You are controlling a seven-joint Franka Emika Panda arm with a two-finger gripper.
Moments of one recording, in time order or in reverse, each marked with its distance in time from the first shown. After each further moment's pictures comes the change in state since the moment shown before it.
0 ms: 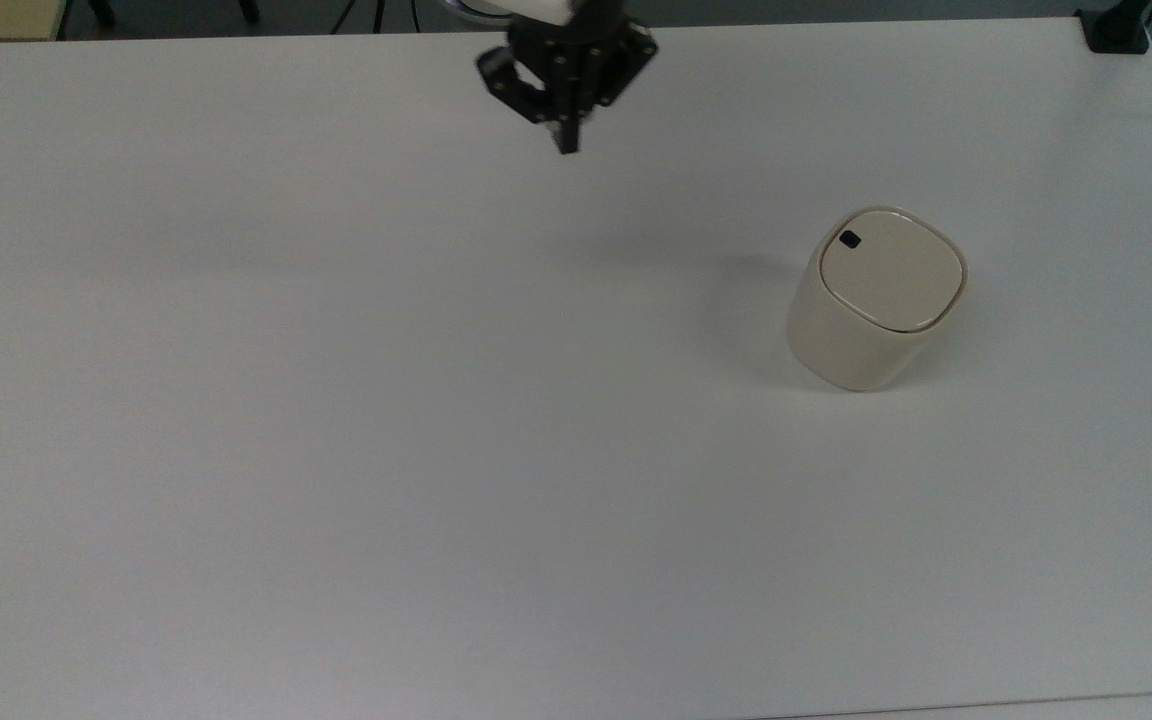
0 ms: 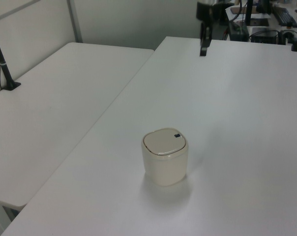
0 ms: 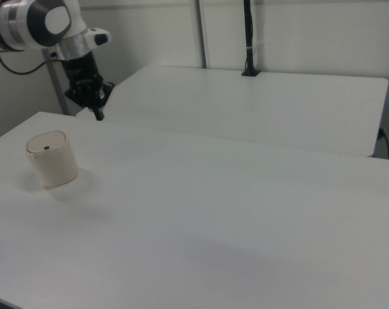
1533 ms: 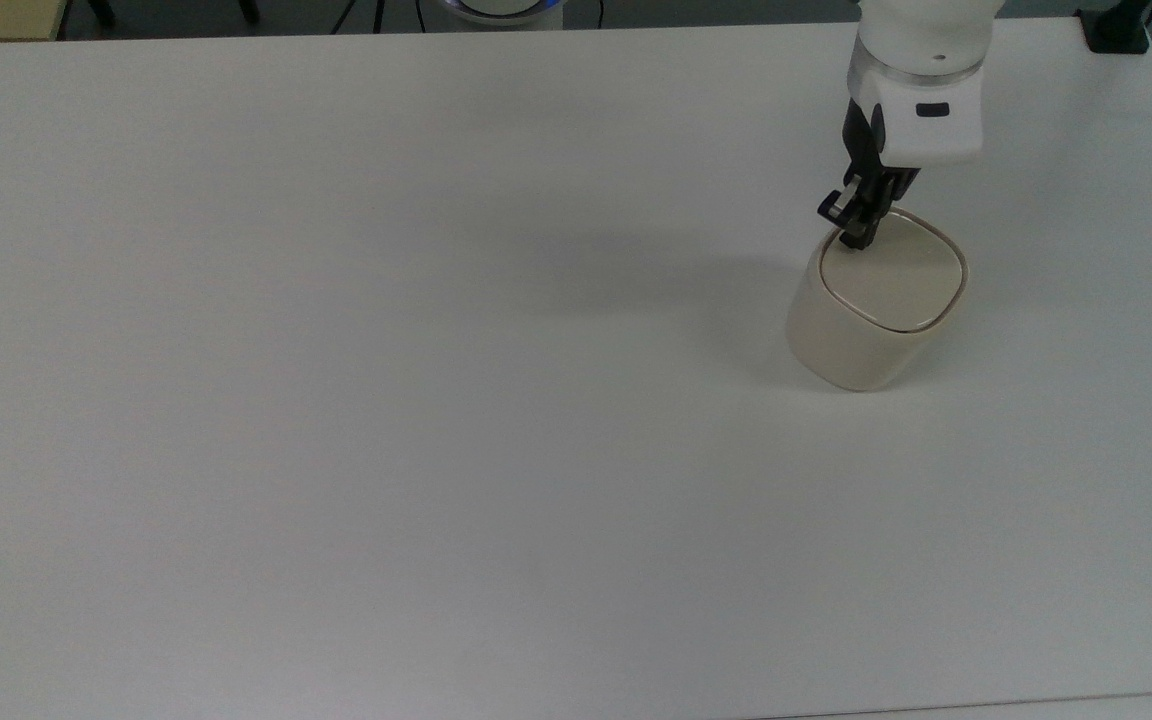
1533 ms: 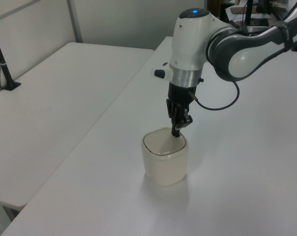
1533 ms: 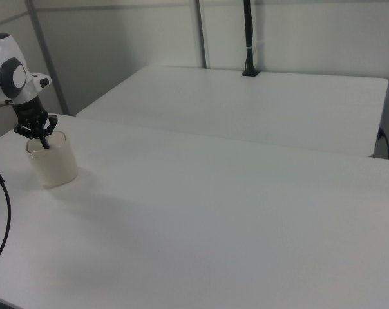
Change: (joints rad) arm 0.350 0.255 0.002 -0.003 0.029 0.322 -0.054
